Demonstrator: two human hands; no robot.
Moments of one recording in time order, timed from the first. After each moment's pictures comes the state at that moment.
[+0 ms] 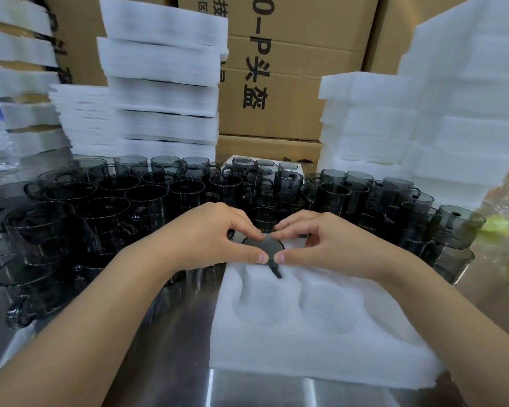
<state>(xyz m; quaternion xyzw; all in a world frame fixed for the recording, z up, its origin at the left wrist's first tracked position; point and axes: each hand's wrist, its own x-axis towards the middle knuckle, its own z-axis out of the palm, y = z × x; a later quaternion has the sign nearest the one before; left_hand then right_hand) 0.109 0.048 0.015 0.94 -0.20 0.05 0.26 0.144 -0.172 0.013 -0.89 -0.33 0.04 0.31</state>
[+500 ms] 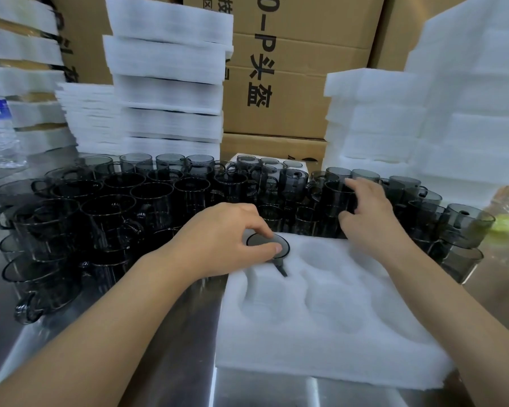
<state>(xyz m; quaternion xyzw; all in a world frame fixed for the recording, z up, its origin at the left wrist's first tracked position) 0.103 0.035 0.006 0.94 -0.19 0.14 0.23 0.168 -0.194 0.008 -0.93 -0.08 -0.17 0.32</state>
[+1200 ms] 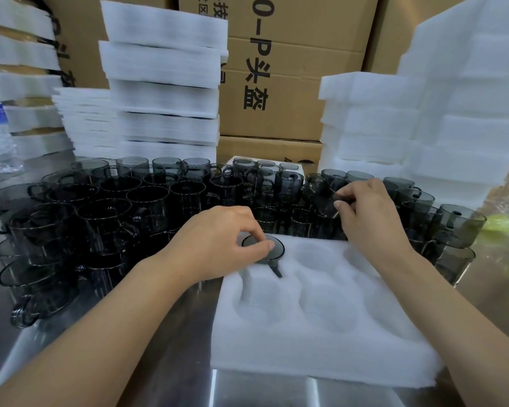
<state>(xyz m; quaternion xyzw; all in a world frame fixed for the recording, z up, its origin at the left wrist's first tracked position) 0.103 0.033 0.002 0.94 -0.18 0.16 0.22 0.163 -0.194 0.009 -0.91 -0.11 -0.30 0.28</state>
